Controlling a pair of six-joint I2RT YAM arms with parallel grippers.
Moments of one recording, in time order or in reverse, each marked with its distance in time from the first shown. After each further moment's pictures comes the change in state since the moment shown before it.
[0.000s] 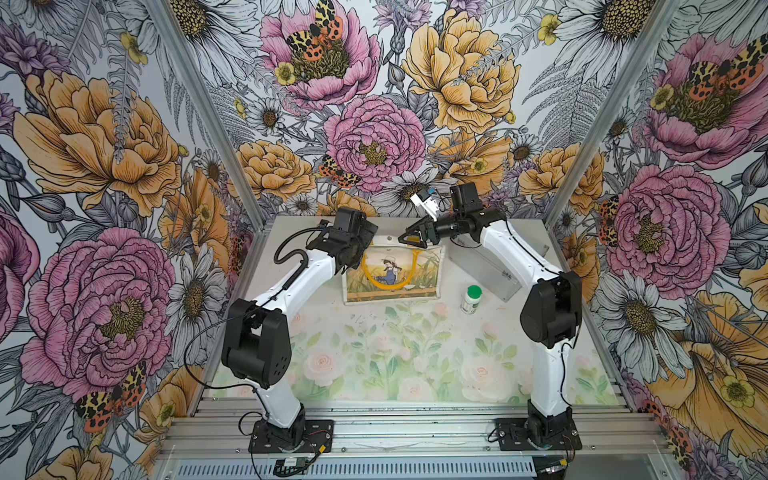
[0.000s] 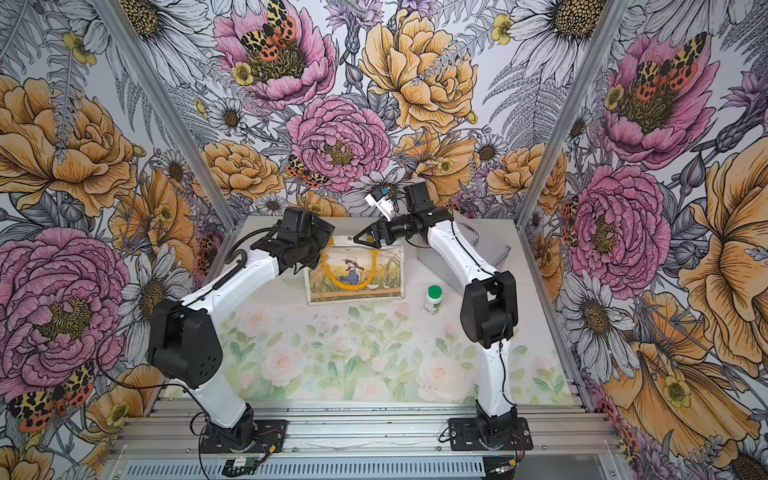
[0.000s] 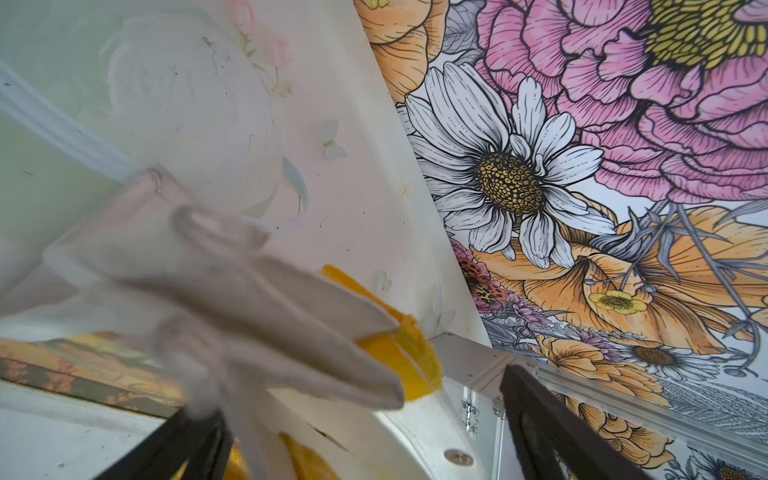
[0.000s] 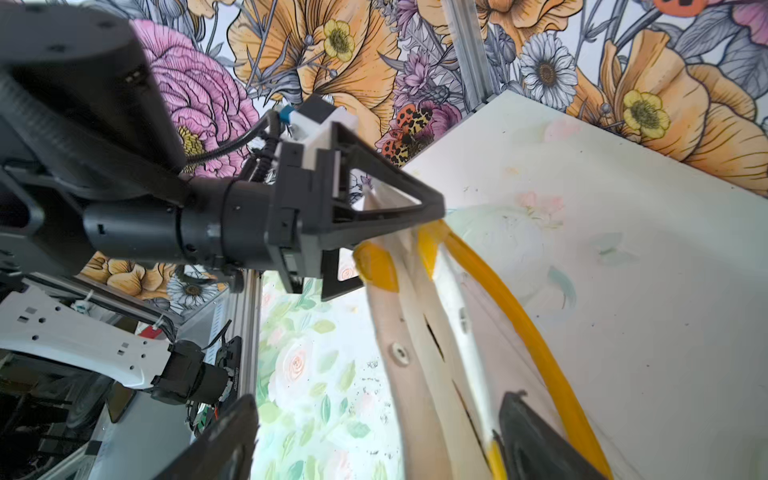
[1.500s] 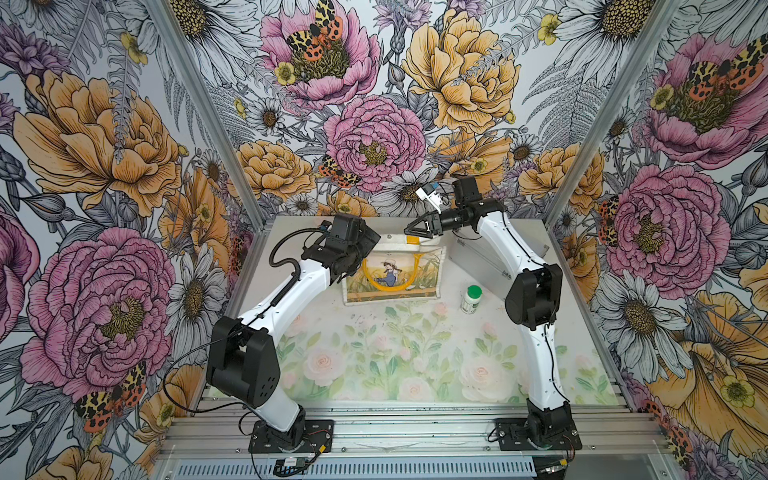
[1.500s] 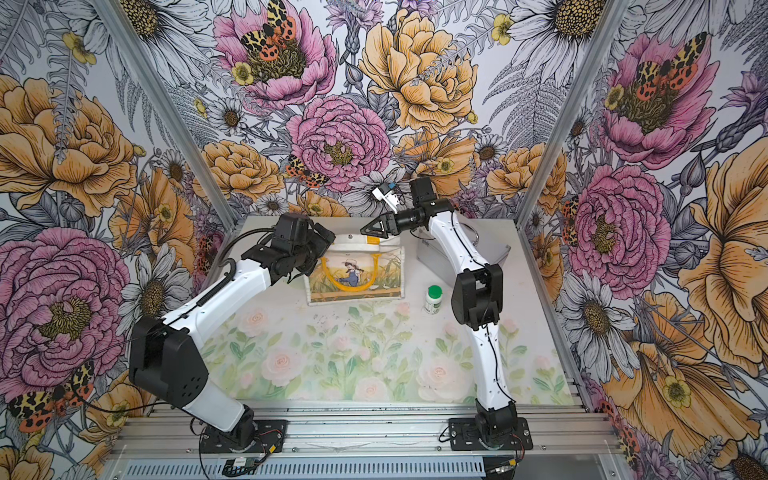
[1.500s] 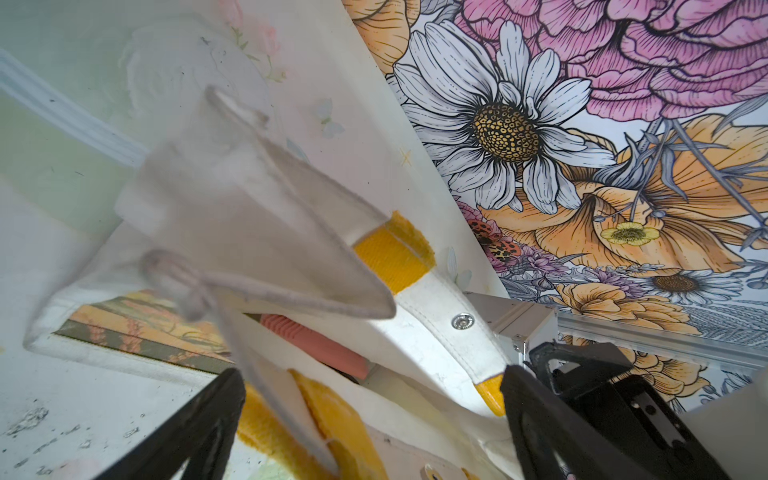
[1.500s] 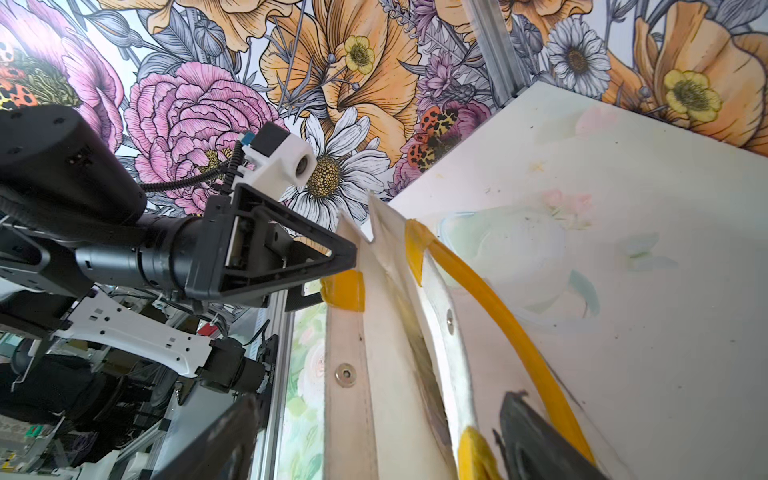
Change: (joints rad) left arm -0.043 -0.140 -0.096 -0.042 -0.005 0.129; right arm -0.092 0.267 0.322 -0.183 -0.241 -0.020
